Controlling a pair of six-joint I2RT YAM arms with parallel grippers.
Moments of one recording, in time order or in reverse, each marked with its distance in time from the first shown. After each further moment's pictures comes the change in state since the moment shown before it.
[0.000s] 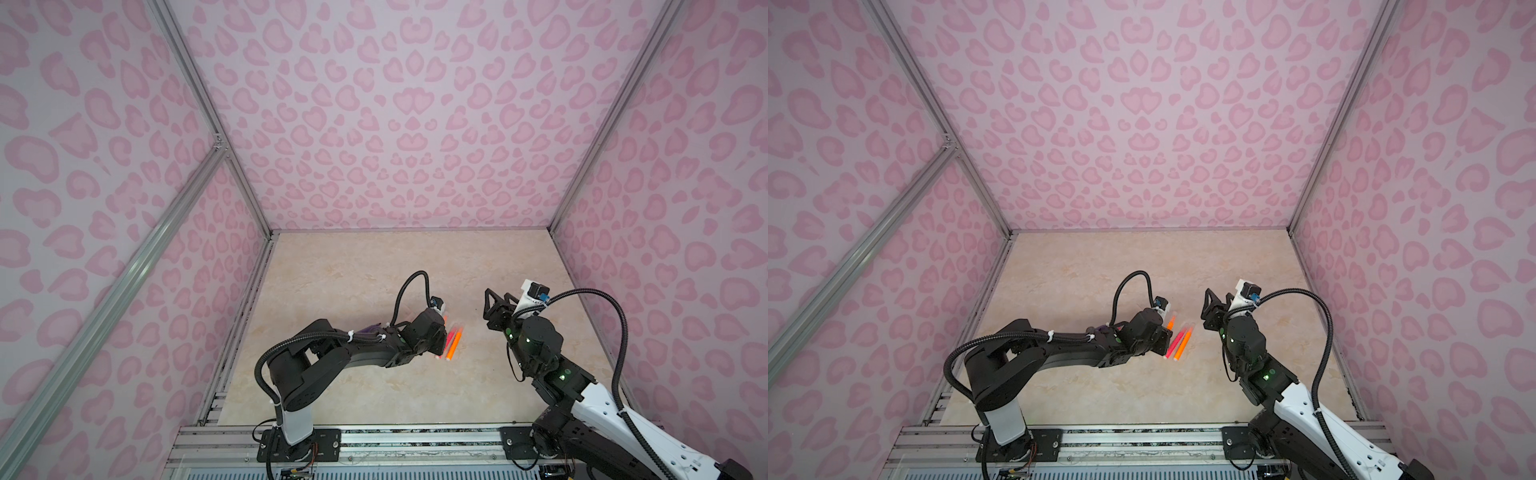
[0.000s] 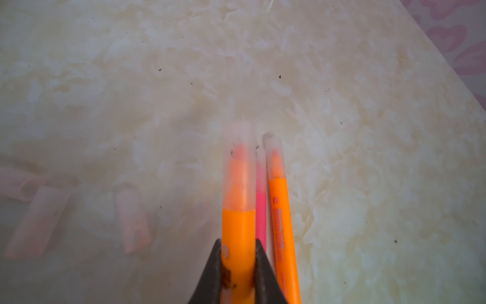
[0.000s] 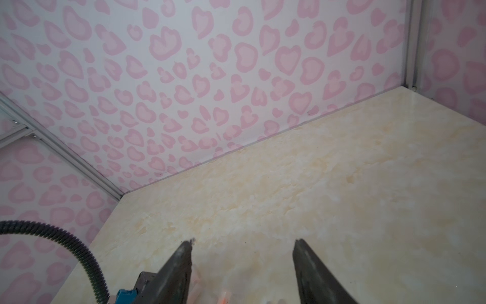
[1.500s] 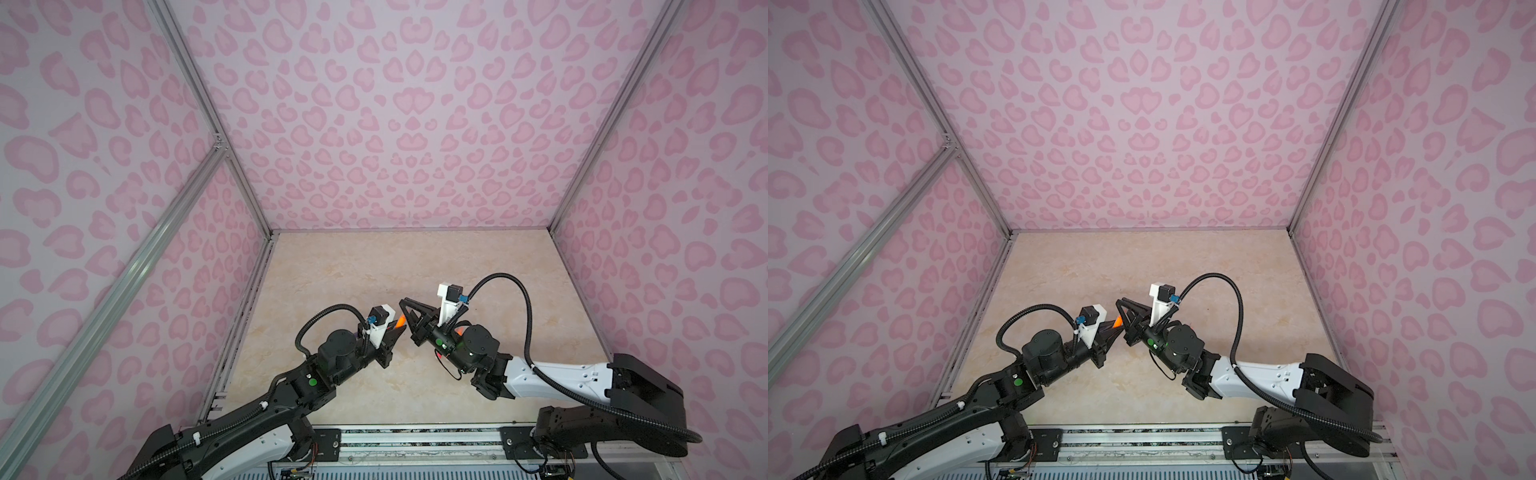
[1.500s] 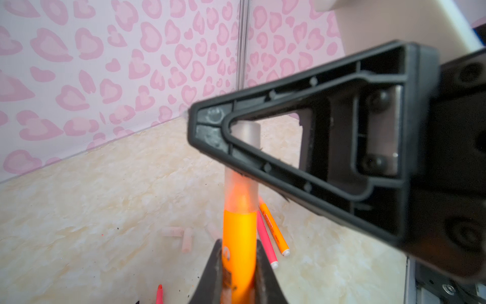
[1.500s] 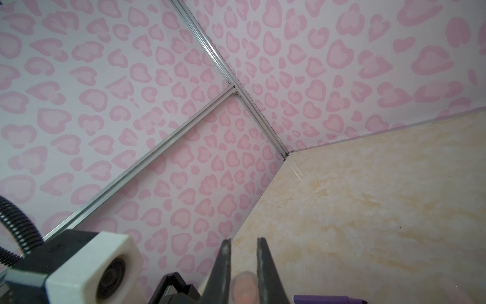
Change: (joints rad) left arm 0.122 -1.009 -0.542 0.132 0.116 0.432; right arm 0.492 0.600 0.111 0.806 -0.246 0.126
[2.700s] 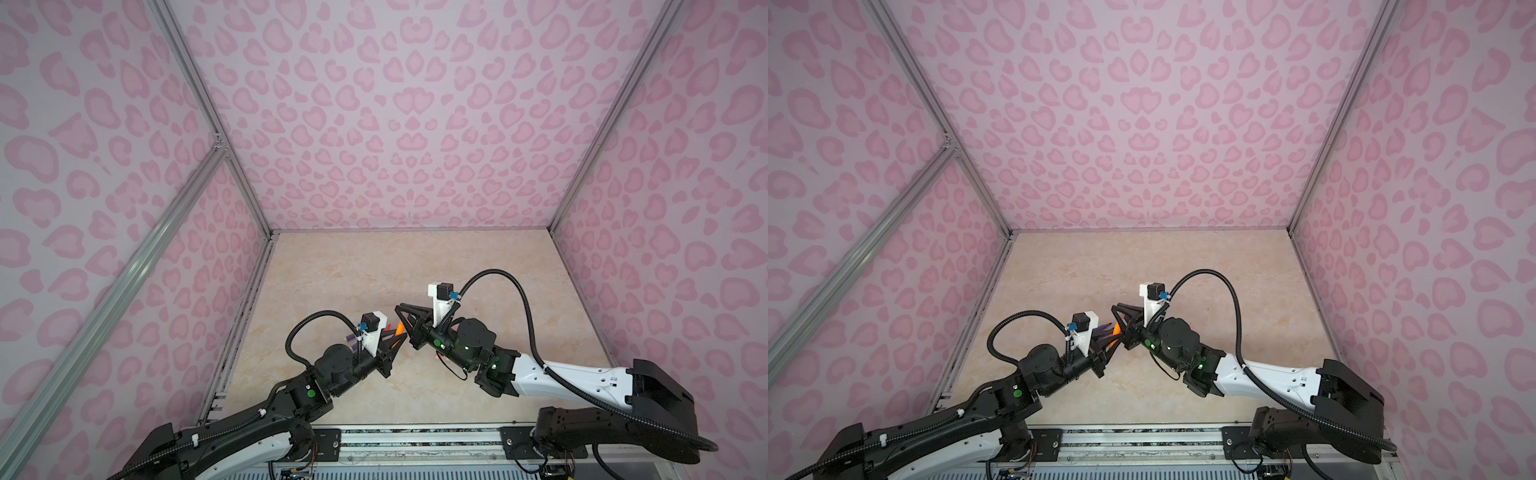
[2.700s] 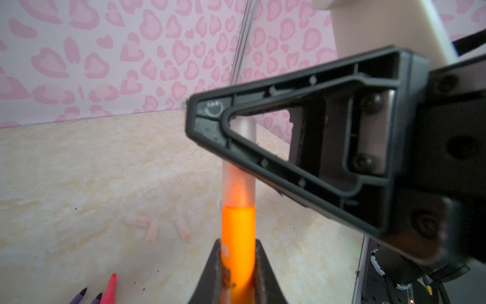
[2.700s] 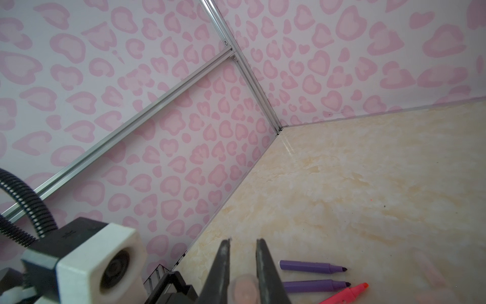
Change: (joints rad) left arm -0.102 -0.042 -0.112 0.123 -0.068 -0.216; right arm -0.007 -0.056 0.087 -0.270 -0.048 -0.061
